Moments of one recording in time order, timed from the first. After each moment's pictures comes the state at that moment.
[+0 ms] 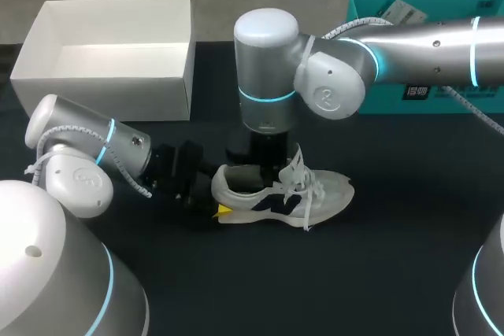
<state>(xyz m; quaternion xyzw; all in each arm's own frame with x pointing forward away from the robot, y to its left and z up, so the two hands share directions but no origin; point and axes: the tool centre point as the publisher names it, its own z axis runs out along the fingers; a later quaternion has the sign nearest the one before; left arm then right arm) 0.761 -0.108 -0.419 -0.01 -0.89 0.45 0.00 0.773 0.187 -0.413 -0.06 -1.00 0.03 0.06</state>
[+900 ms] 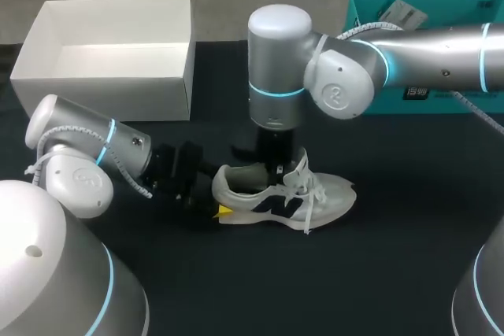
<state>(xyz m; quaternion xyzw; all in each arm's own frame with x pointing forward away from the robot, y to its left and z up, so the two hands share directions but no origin) 0.759 -0.109 -0.418 -0.01 -0.89 0.45 0.00 0.767 0.183 -0.412 -0.07 -0.99 0.00 0.08</state>
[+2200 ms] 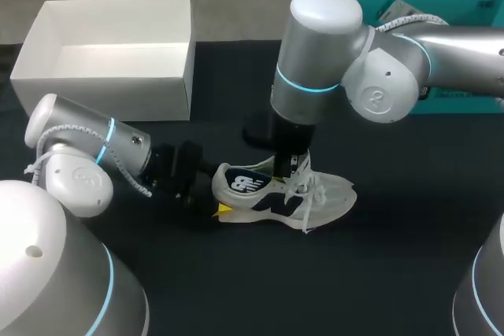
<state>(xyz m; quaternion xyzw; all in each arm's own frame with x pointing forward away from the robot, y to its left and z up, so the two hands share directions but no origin) 0.762 -0.109 -0.417 -0.01 -0.89 0.45 0.00 0.764 0.179 -0.351 -0.06 -1.00 -0.07 0.01</state>
